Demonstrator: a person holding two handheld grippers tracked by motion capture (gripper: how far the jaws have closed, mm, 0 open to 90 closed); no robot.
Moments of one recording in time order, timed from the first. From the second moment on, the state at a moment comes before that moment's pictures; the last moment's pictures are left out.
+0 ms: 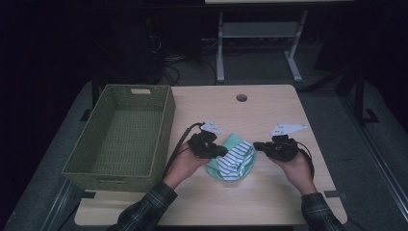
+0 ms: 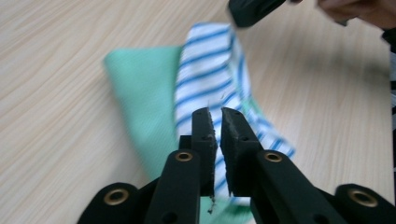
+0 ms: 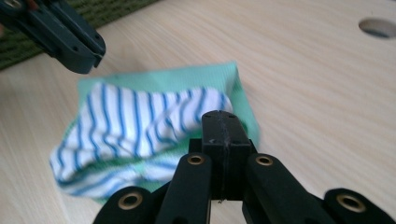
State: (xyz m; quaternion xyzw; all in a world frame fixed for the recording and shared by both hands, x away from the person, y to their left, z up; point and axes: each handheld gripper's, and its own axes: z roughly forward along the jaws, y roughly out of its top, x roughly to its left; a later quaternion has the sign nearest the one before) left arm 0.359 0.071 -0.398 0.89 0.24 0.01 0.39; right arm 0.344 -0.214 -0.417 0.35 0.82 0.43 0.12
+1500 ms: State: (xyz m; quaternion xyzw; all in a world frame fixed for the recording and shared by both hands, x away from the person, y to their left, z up) left arm 0.365 0.081 -0.449 0.91 0.28 0.03 0.29; right arm 0.394 -0.177 -0.439 0.34 0.84 0.41 0.09
